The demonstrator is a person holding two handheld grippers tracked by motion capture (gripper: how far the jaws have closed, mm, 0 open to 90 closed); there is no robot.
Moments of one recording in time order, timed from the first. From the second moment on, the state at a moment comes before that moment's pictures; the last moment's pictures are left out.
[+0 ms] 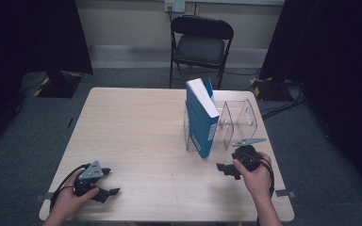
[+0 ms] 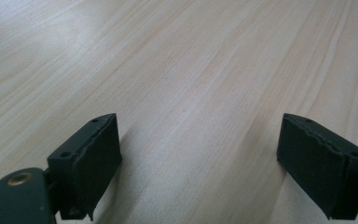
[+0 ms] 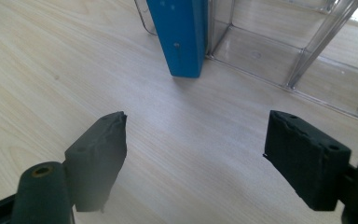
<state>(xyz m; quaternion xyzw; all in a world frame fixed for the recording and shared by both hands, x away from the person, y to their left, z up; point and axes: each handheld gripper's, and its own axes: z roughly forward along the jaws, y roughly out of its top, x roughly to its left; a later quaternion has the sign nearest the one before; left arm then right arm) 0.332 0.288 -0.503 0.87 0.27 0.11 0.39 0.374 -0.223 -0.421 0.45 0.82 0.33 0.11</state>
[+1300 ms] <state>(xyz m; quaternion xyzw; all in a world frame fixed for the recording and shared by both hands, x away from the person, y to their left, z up) 0.332 0.288 -0.503 0.87 0.27 0.11 0.39 0.362 -0.245 -0.483 0.47 0.82 0.31 0.12</state>
